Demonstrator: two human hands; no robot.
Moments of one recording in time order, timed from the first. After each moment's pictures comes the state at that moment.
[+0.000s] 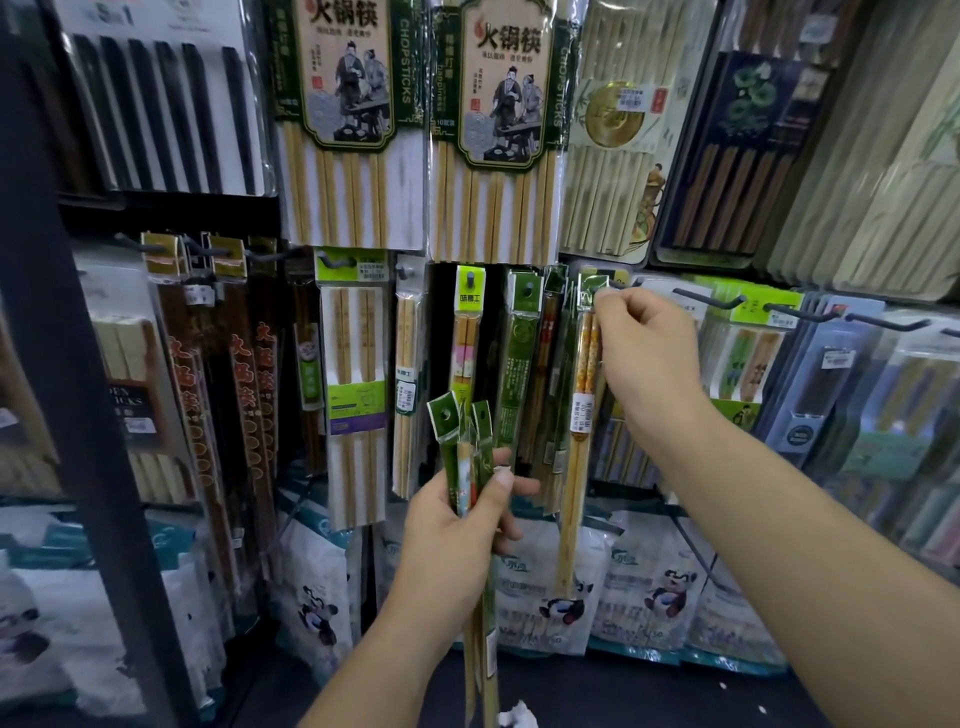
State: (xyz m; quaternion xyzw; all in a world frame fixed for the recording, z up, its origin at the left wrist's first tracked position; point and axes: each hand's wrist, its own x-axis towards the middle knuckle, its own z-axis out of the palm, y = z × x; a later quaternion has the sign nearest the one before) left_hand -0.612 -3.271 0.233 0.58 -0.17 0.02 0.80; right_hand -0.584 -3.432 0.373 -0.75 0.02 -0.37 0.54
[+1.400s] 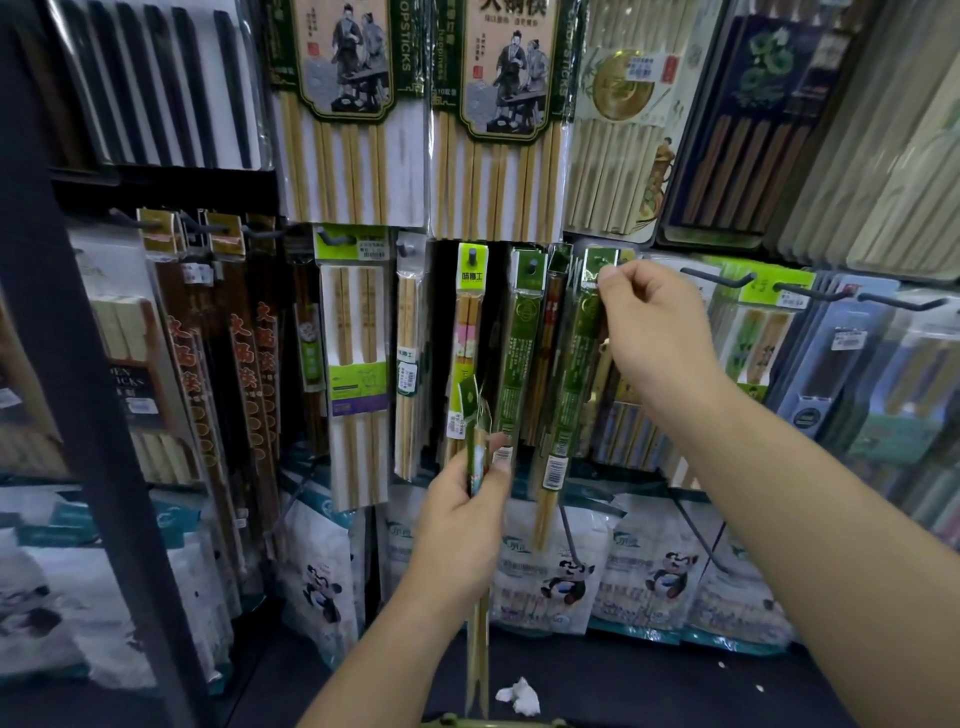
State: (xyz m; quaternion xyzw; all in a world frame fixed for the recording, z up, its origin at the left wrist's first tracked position) left_hand -0.609 -3.279 0.224 0.62 -0.10 0.00 0.78; right_hand -0.591 -3.434 0.378 -0.80 0.02 -0.36 0.49
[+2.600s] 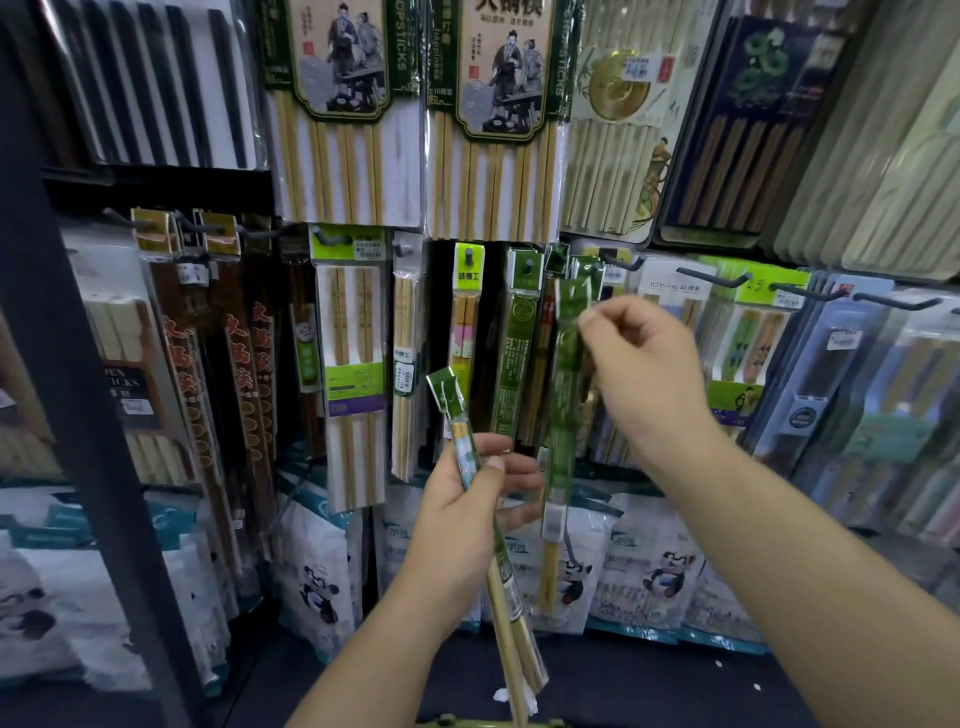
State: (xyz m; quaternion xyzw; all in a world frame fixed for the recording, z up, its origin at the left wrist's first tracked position) left_hand -0.619 -3.280 0.244 0.51 -0.13 -0.03 0.85; right_hand -0.610 -3.424 0.351 -0.76 -0.02 -0.35 0.55
